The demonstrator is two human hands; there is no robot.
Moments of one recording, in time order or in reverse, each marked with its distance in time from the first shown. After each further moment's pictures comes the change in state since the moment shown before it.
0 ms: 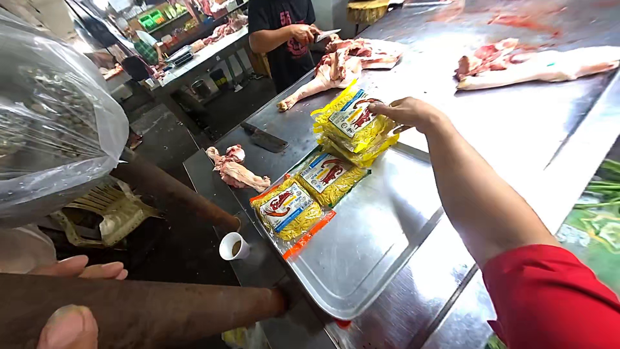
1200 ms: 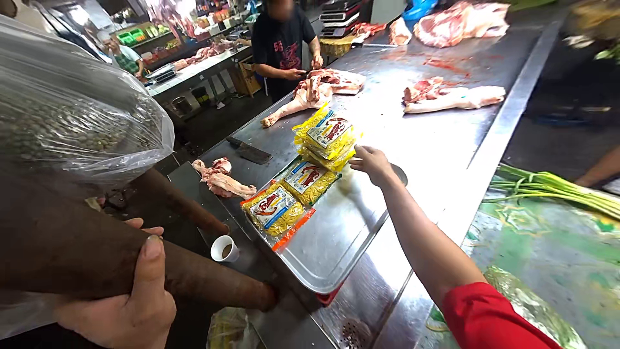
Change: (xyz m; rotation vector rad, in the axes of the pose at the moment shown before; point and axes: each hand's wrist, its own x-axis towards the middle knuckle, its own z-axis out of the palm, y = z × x) left_hand 0.006 0.012 0.036 0.048 0.196 0.074; right_hand -0.106 0.043 0.051 0.681 0.166 0.026
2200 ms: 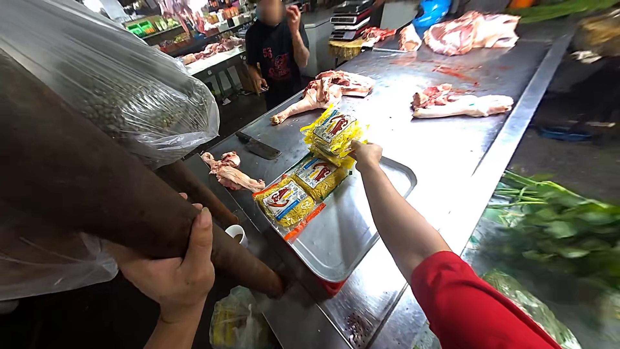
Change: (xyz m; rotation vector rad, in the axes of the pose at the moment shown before) left_hand 0.002 0.004 0.005 -0.022 0.016 0.031; right_hand 0.020 -0.016 0.076 0.172 0.402 0.075
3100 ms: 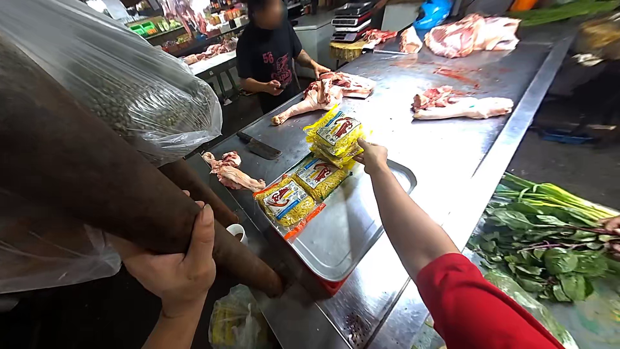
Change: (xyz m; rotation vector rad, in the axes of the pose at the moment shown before) left_hand 0.000 0.002 0.001 0.030 0.013 0.001; right_hand 0.011 0.002 -0.021 -0.012 -0.114 -0.003
